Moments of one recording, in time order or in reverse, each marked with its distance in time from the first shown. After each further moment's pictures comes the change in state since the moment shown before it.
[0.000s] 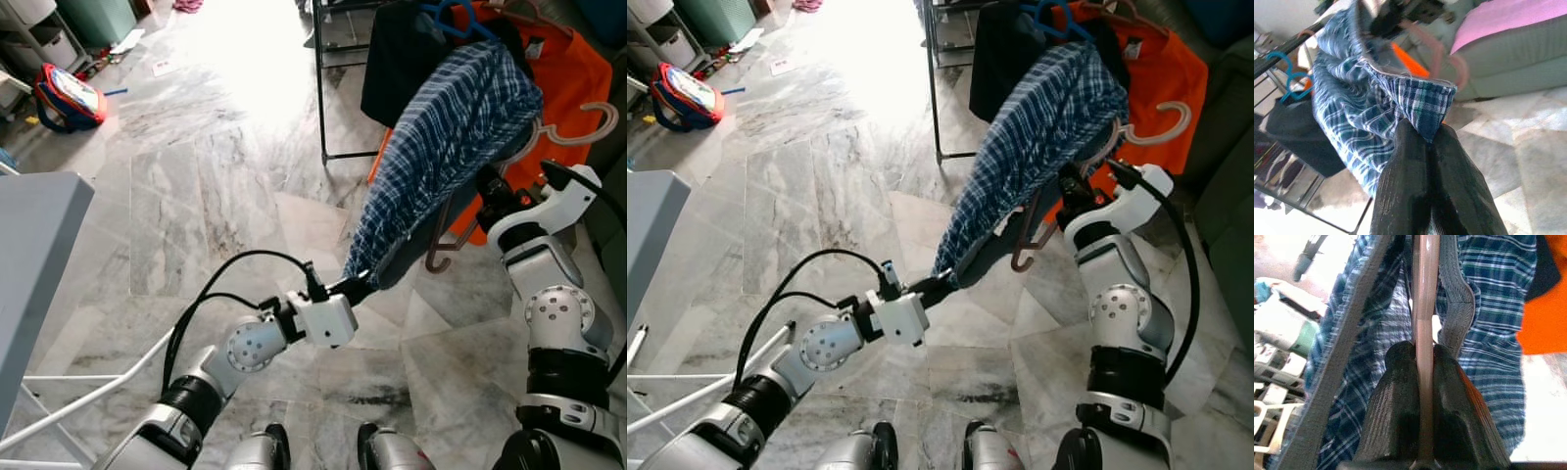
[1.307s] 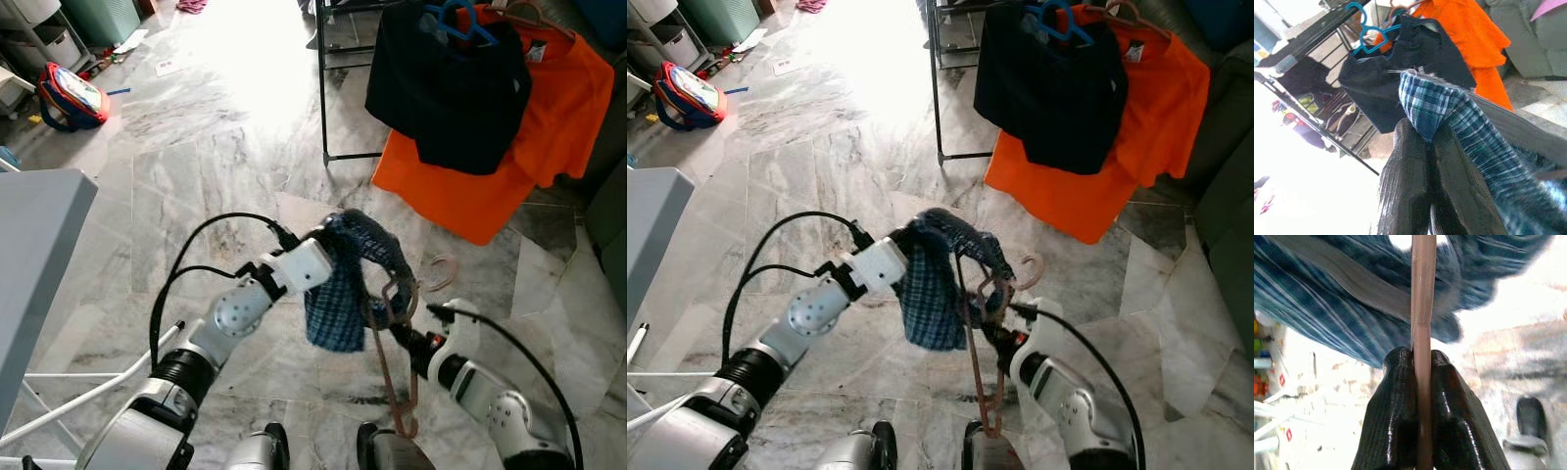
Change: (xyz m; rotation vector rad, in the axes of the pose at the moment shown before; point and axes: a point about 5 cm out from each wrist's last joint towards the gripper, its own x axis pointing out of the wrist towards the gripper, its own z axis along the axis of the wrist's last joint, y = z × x) left arm -0.002 0.050 -0.016 -0.023 0.148 0.252; right arm -0.101 -0.071 -0.148 -0.129 0.758 -0.024
